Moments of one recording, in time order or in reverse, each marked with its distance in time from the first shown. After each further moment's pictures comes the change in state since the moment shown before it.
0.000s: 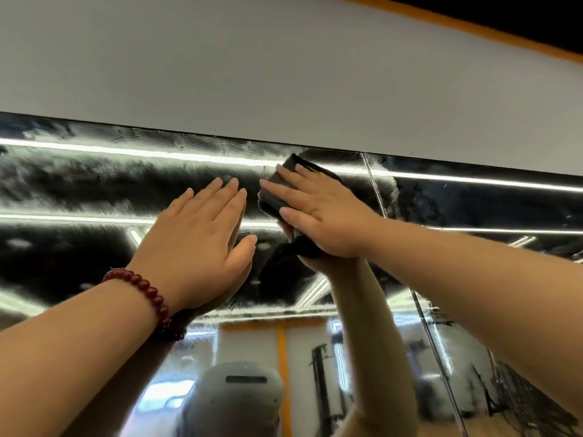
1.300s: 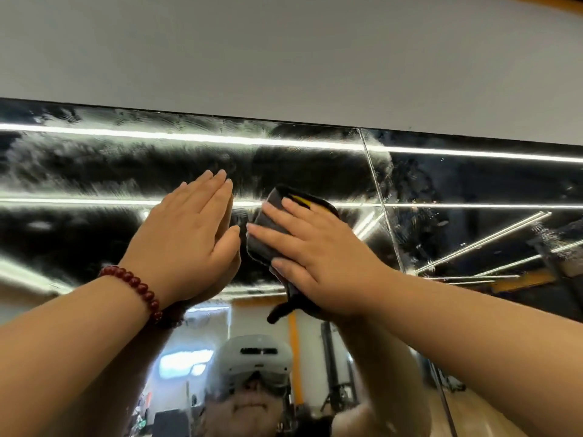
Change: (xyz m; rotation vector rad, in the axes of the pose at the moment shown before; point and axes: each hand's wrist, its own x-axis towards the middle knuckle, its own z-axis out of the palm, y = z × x) left_hand -0.026 0.003 -0.002 -0.054 0.024 -0.002; right_hand -0.074 -0.046 0.022 0.053 0.017 -0.130
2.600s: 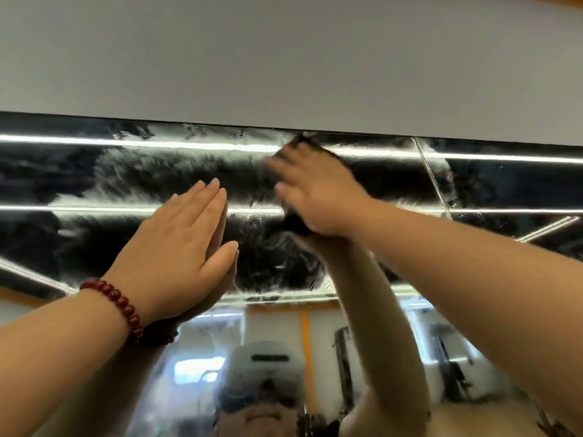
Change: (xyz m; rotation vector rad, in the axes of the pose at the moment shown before) left_hand -0.033 -0.090 -0.019 0.024 -0.040 -0.010; right_hand 0.138 -0.009 -0.008 -0.078 0.063 0.205
